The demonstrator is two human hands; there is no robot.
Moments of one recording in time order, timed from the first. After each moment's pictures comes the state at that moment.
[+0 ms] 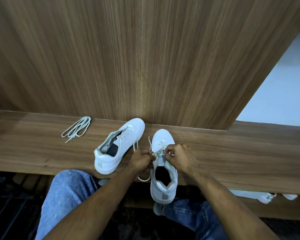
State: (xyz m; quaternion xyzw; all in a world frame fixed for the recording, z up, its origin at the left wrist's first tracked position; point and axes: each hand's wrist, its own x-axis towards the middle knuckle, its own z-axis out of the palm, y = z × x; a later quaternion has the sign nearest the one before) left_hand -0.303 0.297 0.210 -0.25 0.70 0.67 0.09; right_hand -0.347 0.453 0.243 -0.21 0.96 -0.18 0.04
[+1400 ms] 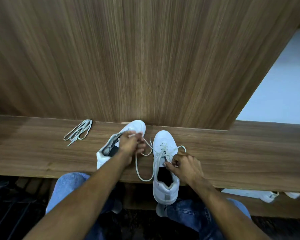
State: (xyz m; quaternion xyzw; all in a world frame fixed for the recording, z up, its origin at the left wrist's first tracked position) left_hand -0.321 0.257 0.248 -0.29 0.57 0.77 -0.04; right_hand -0.326 0.469 0.219 -0.20 0.97 -0.13 0.00
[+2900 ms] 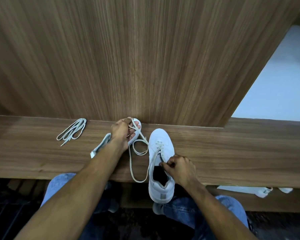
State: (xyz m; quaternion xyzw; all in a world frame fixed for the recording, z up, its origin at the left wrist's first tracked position) left_hand -0.344 0.247 0.277 -0.31 0.49 0.81 -0.07; right_hand -0.319 0.467 0.206 -0.14 0.97 -0.20 0.03
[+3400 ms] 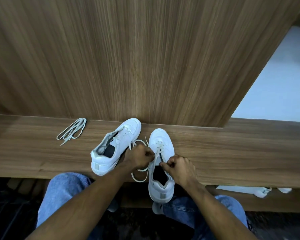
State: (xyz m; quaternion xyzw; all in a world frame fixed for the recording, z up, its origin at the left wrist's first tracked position) left_hand -0.318 0.278 0.205 -0.05 0.94 0.34 0.07; right_hand -0.320 0.466 0.205 -0.11 0.97 -0.21 0.04
